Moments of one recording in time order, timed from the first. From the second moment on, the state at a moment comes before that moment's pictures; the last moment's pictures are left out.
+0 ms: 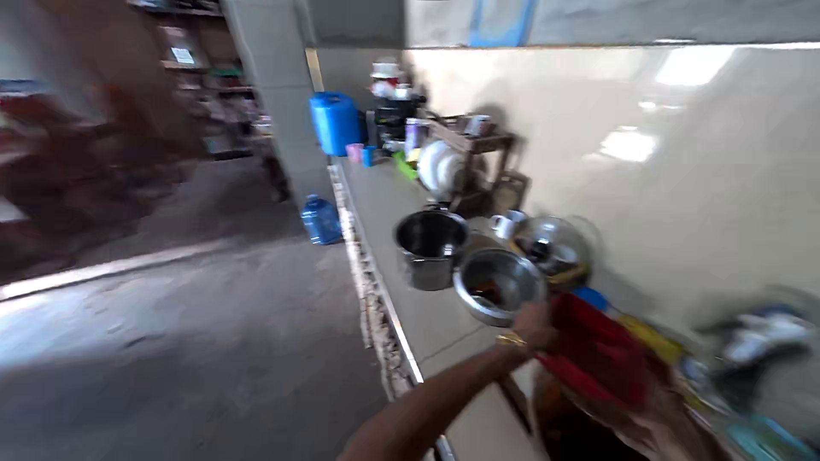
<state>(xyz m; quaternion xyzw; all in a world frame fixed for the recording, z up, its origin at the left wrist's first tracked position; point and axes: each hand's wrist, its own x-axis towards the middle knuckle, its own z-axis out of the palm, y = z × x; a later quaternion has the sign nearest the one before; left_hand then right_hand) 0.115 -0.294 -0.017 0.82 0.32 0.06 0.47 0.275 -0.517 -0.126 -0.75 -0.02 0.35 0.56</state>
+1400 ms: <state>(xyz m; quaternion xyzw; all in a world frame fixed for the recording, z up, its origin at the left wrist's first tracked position) 0.196 -0.339 0.020 0.97 0.20 0.03 0.15 0.310 -0.469 -0.146 -0.88 -0.11 0.19 0.43</state>
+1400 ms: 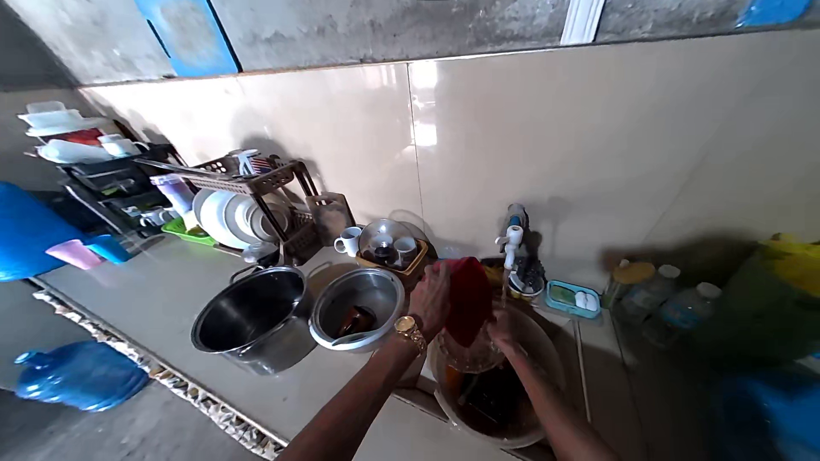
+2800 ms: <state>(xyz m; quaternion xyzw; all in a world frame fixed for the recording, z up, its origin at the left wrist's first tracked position) 0.246 -0.384 -0.130 0.67 0.15 -0.10 0.72 0.330 -0.625 -0.032 -0.95 0.02 0.11 0.30</state>
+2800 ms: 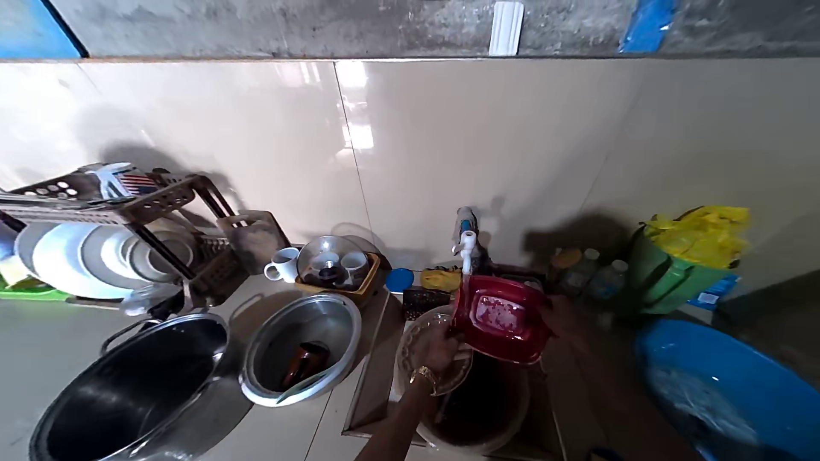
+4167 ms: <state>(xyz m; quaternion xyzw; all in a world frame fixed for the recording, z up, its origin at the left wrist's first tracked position) 0.134 -0.315 -0.092 0.90 0.08 0.28 0.32 0.365 -0.521 0.049 -0.86 -0.30 -0.11 0.41</state>
